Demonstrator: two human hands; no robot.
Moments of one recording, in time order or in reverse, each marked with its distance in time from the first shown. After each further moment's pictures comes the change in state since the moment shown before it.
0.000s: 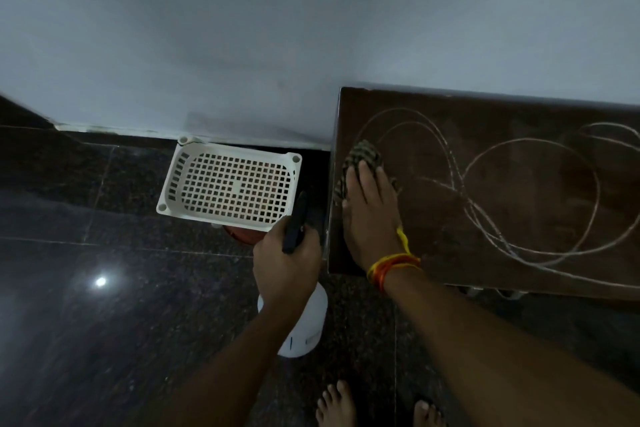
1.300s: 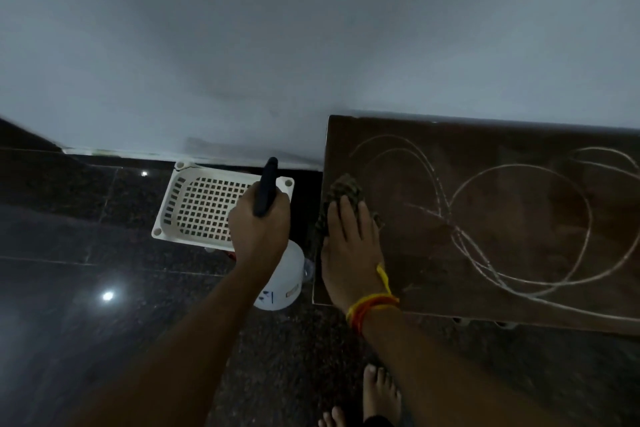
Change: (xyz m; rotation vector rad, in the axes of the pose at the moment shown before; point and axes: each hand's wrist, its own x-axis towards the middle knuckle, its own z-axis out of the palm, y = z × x) left_hand 0.069 0.044 0.008 -0.030 0.066 -0.025; right_hand -0.012 -0.012 -0.012 0.034 -0.081 0.029
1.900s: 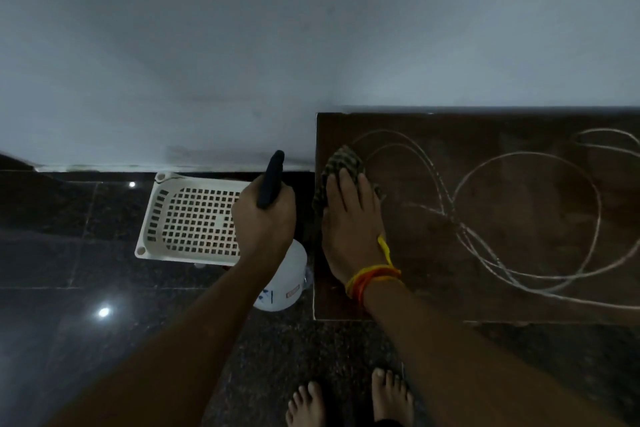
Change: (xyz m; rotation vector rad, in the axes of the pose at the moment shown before) left_hand 0.021 0.008 0.024 0.006 -0.078 0.024; right_hand 0.049 0.009 0.005 0.034 0.130 0.015
